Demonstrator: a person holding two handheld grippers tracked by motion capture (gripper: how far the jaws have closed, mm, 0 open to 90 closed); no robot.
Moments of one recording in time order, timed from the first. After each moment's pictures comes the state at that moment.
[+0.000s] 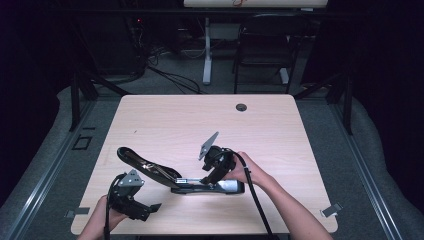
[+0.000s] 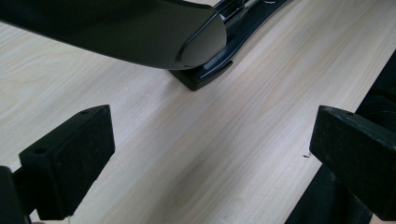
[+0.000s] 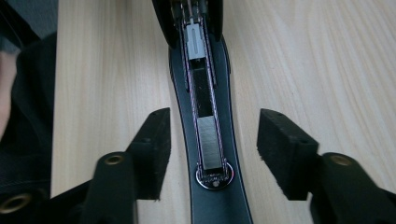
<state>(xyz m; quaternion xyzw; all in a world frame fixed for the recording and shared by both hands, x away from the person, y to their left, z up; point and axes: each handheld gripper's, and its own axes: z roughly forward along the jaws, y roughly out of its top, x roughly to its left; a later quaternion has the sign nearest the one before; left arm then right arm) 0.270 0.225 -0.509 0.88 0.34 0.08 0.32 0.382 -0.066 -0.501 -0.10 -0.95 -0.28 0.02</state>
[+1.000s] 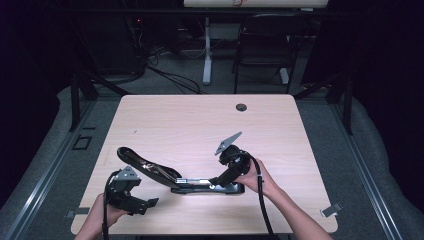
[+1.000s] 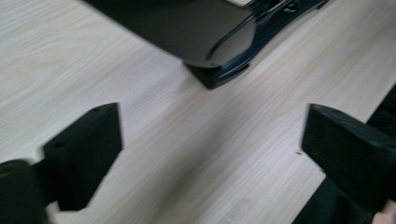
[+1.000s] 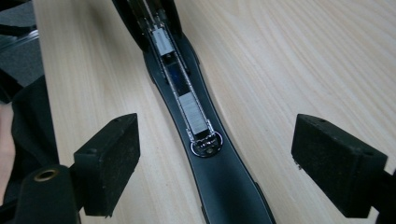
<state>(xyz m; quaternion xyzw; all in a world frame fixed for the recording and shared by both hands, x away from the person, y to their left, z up) 0.279 0.235 -0.509 0.86 0.39 0.07 0.32 0.363 -0.106 -0.490 -0.23 -0.92 -0.31 -0.01</state>
